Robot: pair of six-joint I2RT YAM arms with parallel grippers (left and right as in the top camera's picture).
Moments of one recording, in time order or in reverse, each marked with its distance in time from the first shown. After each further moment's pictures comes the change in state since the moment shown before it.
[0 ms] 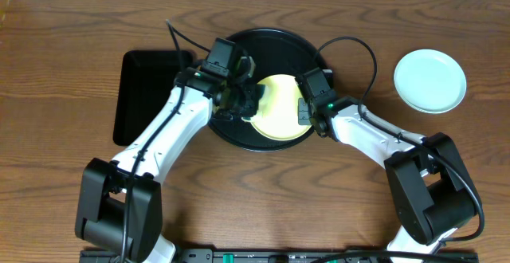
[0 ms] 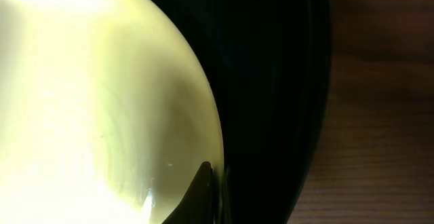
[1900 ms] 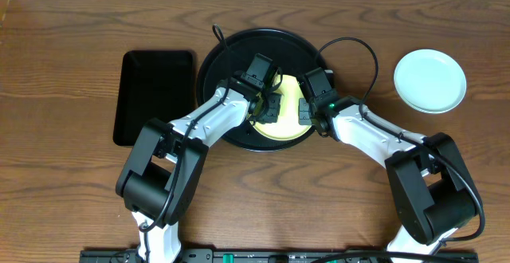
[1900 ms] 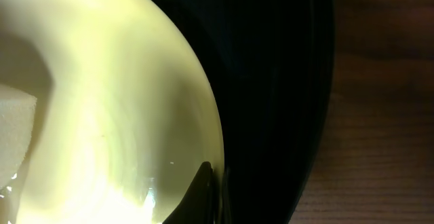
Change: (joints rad) left arm -0.123 0.253 0.000 0.226 -0.192 -0.017; right arm -0.007 0.000 -0.001 0.002 -0.018 0.000
